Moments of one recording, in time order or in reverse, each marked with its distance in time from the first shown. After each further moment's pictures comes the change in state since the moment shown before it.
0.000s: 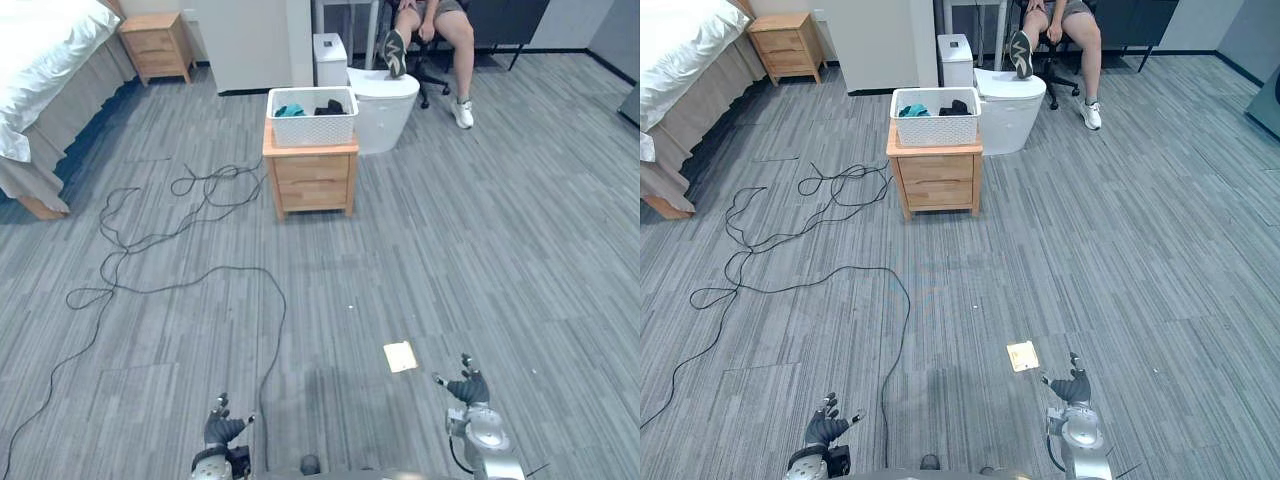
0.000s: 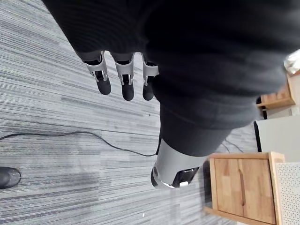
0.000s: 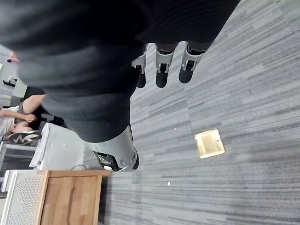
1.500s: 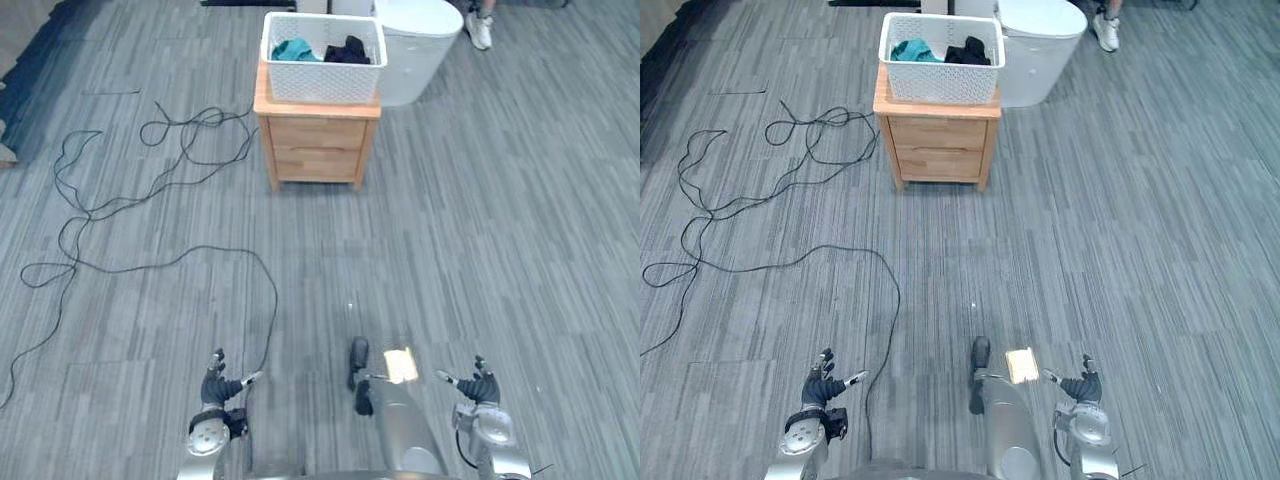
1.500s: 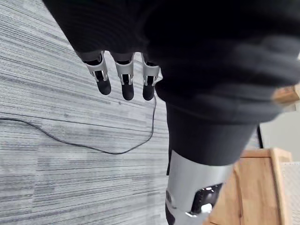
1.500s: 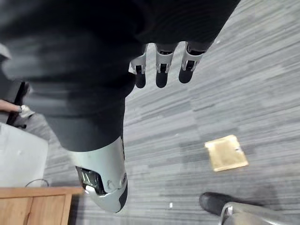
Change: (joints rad) left arm -0.045 -0.013 -0.037 -0.128 -0.009 0.011 0.015; right arm -0.049 -0.011 0.095 -0.016 0.038 0.032 0.005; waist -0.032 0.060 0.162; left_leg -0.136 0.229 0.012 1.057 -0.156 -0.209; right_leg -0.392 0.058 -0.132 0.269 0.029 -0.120
